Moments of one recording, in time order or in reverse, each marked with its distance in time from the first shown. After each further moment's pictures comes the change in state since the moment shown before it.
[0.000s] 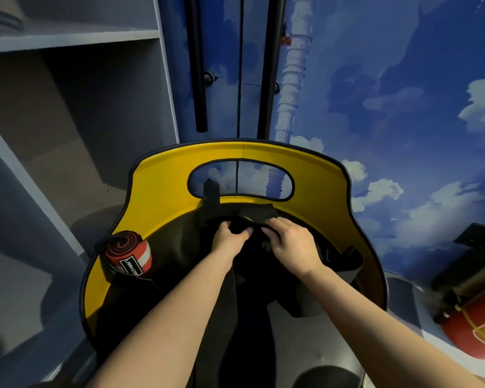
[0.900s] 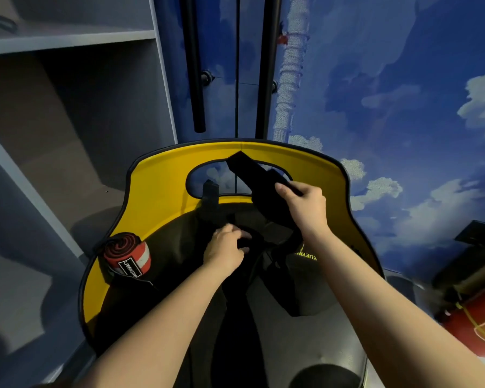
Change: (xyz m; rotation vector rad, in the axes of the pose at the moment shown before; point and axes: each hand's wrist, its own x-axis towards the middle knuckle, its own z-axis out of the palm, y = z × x) left_hand -0.010 -0.013 -0.013 0.812 -0.057 0.495; right_hand 0.047 -0.014 -0.049 0.666 0.173 0.540
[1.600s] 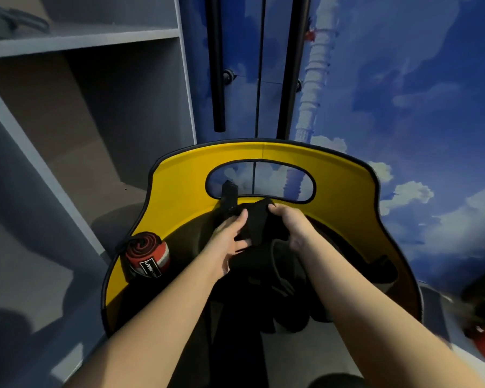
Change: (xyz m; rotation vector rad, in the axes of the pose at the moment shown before) left_hand 0.001 -0.010 -0.045 -1.331 -0.208 -0.498; right_hand 0.006 0.013 0.070 0.475 -0.312 0.675
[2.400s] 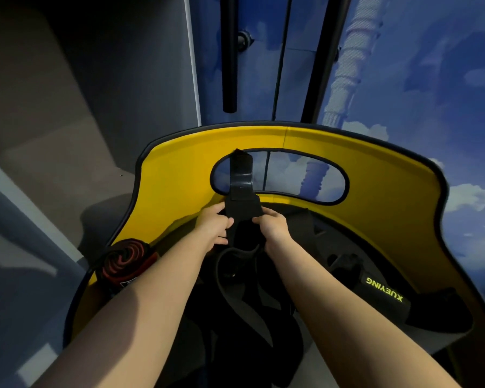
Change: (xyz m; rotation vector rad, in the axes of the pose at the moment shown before) left_hand 0.115 0.026 -0.050 0.486 0.356 0.096; right_hand 0.117 0.047 0.053 -0.083 0.123 -0.023
